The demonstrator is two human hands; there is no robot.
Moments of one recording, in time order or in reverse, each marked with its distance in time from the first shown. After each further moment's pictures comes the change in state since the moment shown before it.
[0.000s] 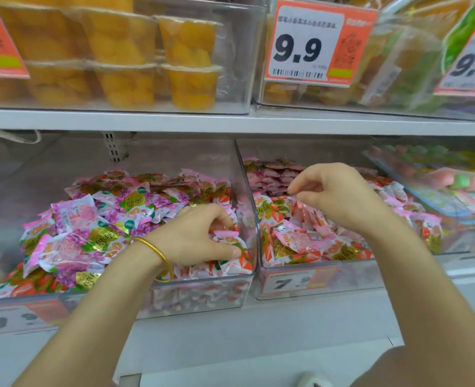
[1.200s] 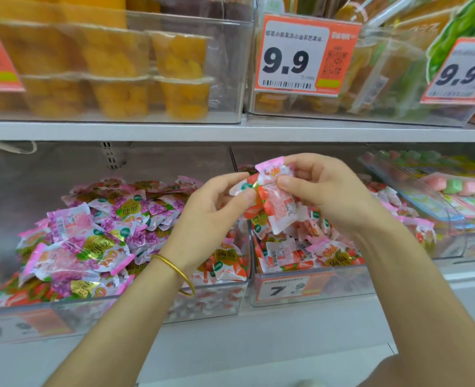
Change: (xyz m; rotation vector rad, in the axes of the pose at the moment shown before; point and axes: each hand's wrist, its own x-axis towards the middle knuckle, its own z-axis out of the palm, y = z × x) left_hand 0.000 0.045 0.009 -0.649 0.458 0.221; right_hand -0.002 -0.008 -0.001 0.862 -0.028 -0.095
